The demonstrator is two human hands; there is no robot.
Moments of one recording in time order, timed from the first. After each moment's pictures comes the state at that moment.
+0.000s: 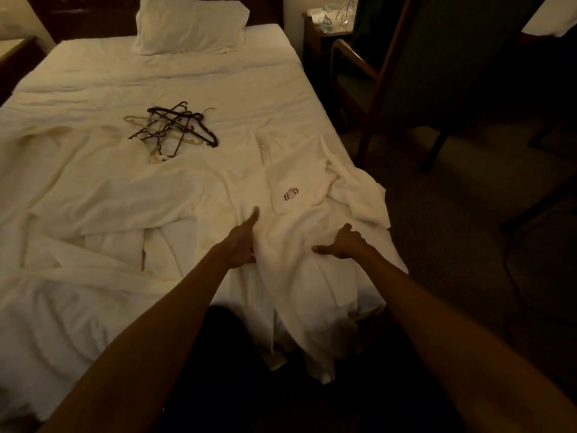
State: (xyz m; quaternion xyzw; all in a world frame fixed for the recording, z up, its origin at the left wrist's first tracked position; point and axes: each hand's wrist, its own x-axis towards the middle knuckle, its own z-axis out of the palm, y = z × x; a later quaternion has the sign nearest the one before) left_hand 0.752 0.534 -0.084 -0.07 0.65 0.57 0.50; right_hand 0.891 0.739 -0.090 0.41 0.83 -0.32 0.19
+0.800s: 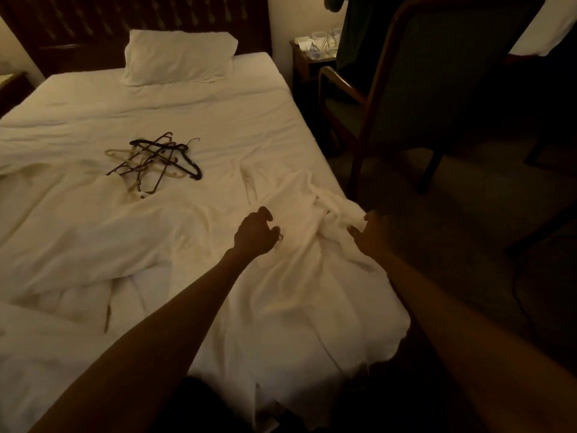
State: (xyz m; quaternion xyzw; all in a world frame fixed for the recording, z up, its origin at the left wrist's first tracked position) left_hand 0.688 0.661 -0.078 0.27 0.92 0.26 0.10; right_hand 0.847 0.876 -0.095 0.47 0.84 -0.26 -0.07
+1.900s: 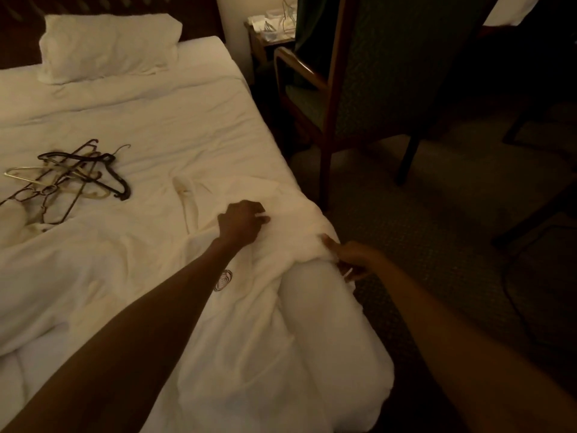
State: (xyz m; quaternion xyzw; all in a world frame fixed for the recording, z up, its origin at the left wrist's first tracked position) left_hand 0.621 0.830 -0.131 0.33 0.93 0.17 0.08; right_hand 0.819 0.998 -0.164 0.48 0.68 -0.52 0.21
